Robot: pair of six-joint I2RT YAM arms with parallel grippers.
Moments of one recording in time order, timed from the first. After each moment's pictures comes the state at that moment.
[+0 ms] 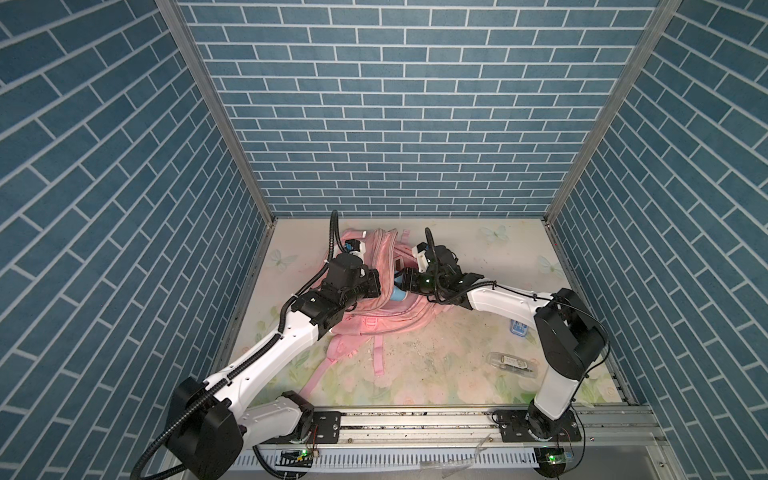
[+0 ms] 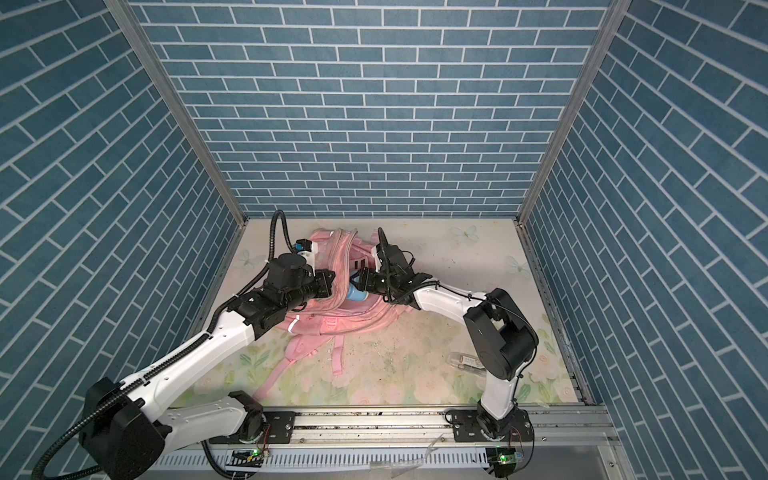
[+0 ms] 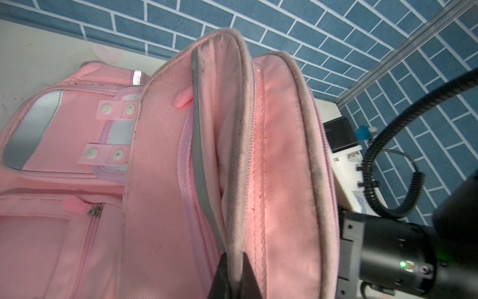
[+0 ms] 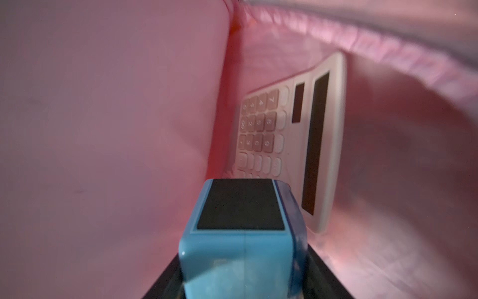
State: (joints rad) left arm -0.55 1.17 0.91 -0.27 -0.02 -0.55; right arm 0.76 1.81 1.17 0.02 -0.32 0.81
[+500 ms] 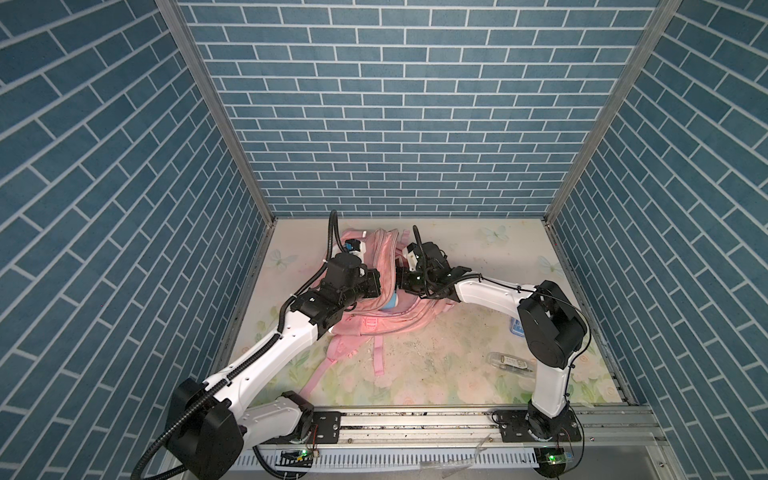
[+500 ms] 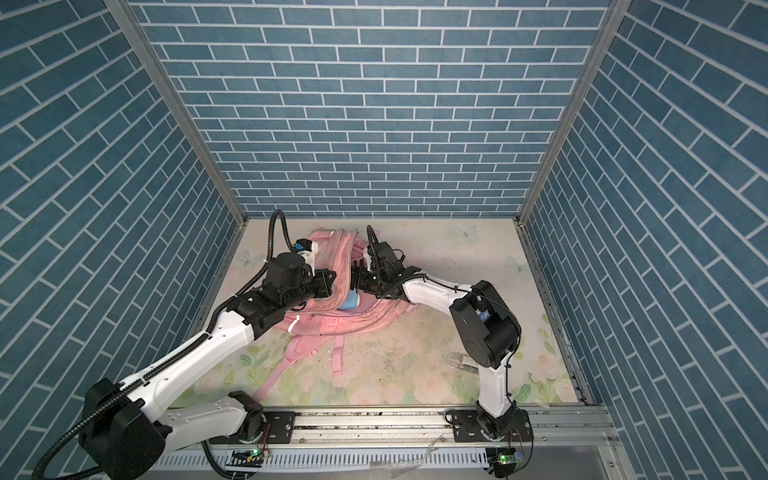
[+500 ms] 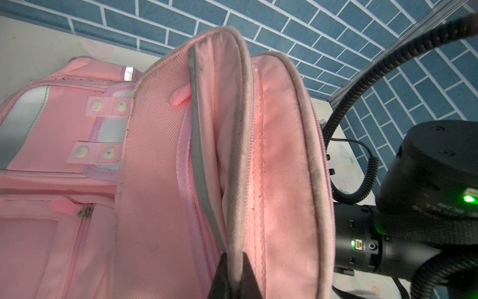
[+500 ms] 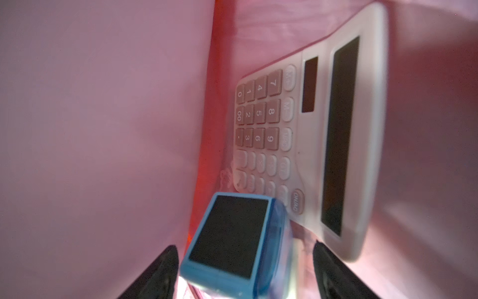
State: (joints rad) left arm -0.54 1.17 0.91 -0.27 0.02 -0.55; right arm 0.77 1.89 1.30 -0.09 -0.35 0.79
